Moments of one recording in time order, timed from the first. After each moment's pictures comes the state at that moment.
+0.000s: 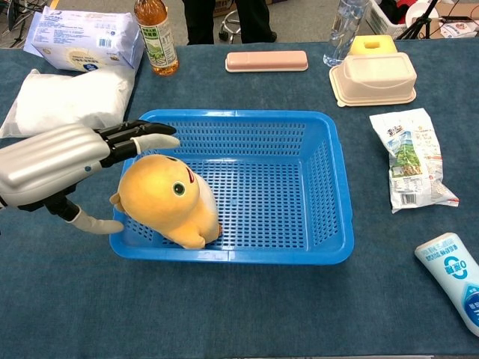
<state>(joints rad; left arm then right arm) -0.47 -1.13 0.06 -1.95 1.81 1.03 0.11 0.25 -0.89 0.09 -1.79 -1.59 1.41 -0.06</state>
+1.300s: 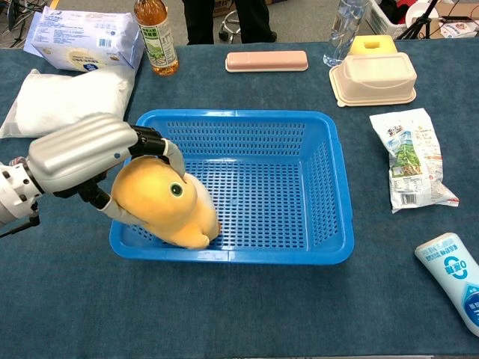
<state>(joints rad) -0.54 -1.24 0.05 -1.88 1.77 1.08 0.05 0.24 -0.91 0.08 -1.76 -1.59 1.40 -0.01</state>
